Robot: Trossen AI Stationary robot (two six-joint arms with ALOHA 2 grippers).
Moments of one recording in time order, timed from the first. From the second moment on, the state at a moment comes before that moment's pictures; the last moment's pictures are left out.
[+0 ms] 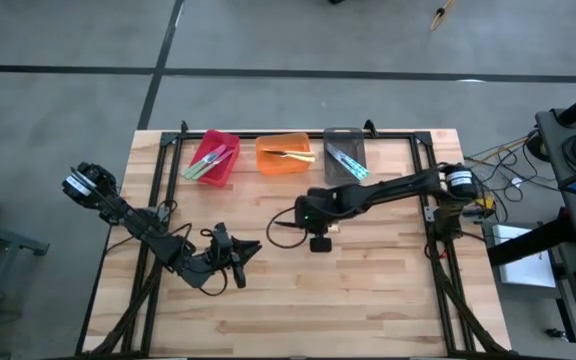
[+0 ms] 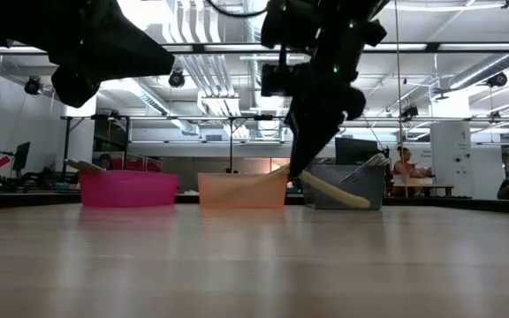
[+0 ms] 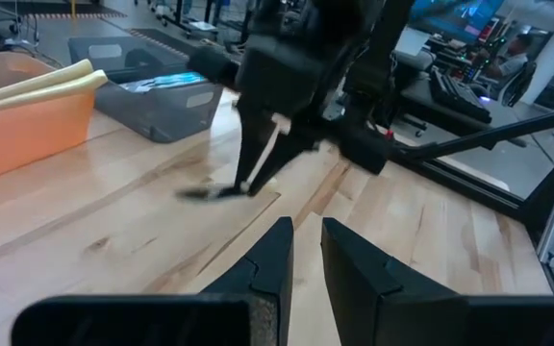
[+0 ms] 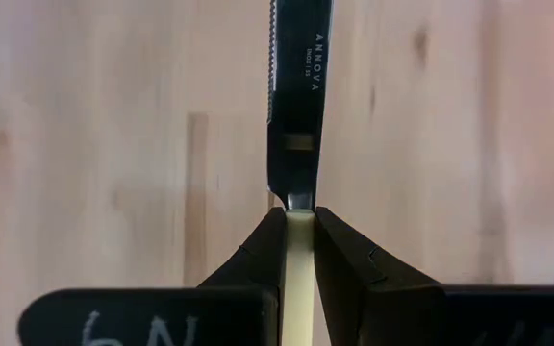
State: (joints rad) left arm -0.64 1.43 0.53 0.53 -1.01 -0.66; right arm 0.01 1.83 1.30 -0.61 0.03 -0.05
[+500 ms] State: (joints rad) left arm -0.64 1.43 0.53 0.53 -1.01 -0.66; right arm 0.01 1.98 1.31 -0.59 0.11 -0.05
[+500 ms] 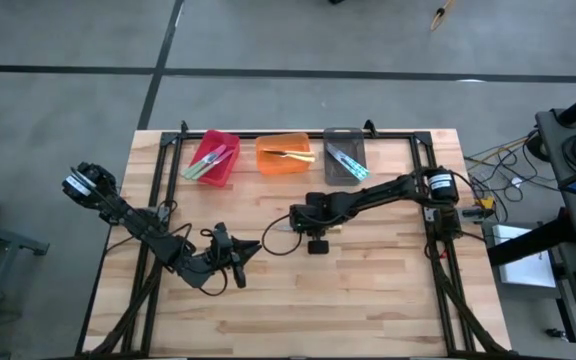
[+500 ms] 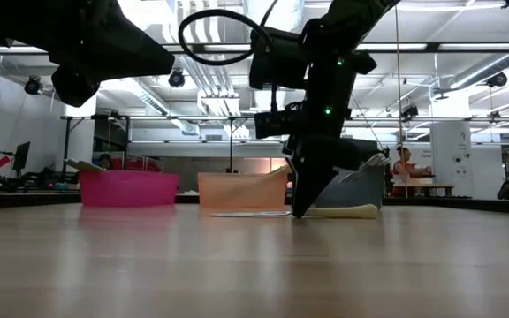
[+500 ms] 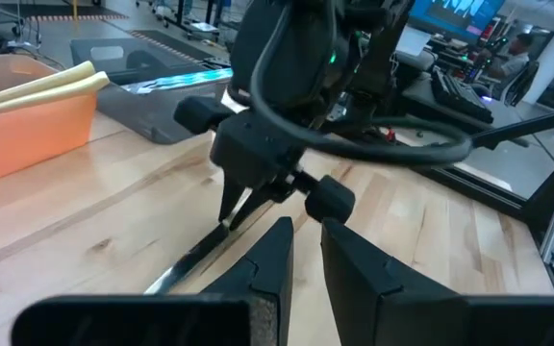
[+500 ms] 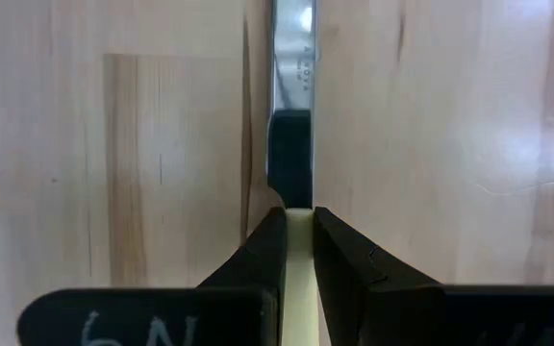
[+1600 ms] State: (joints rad) left arm -0.64 1.43 0.56 0.53 -1.01 -0.61; right arm 0.01 2.02 1.34 -0.59 0.11 -0.06
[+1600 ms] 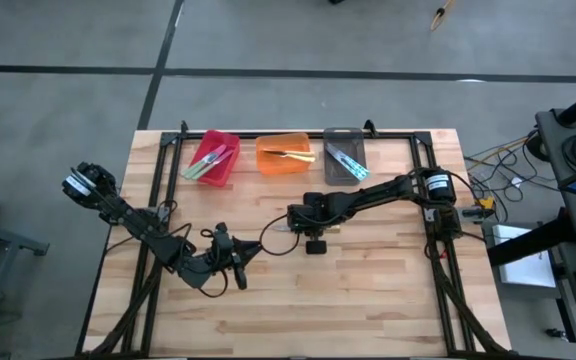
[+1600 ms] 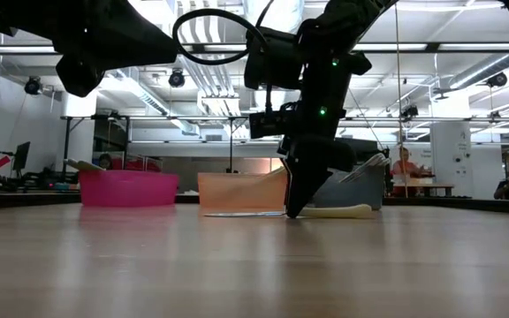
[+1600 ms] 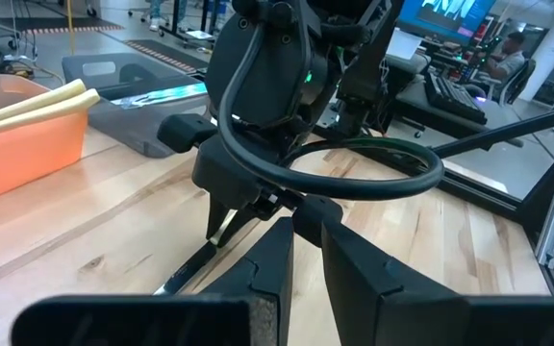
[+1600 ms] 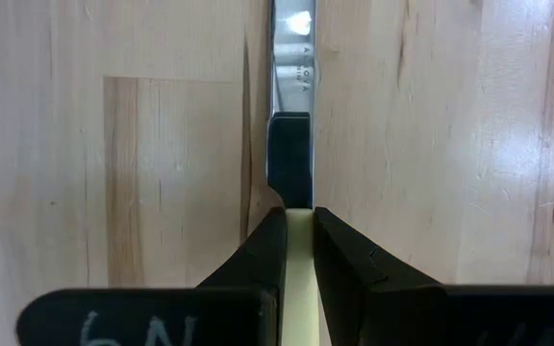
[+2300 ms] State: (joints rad) left arm -0.64 1.43 0.56 0.53 -1.01 -0.61; right arm 0.01 2.02 1.34 -0.59 0.10 -0.06
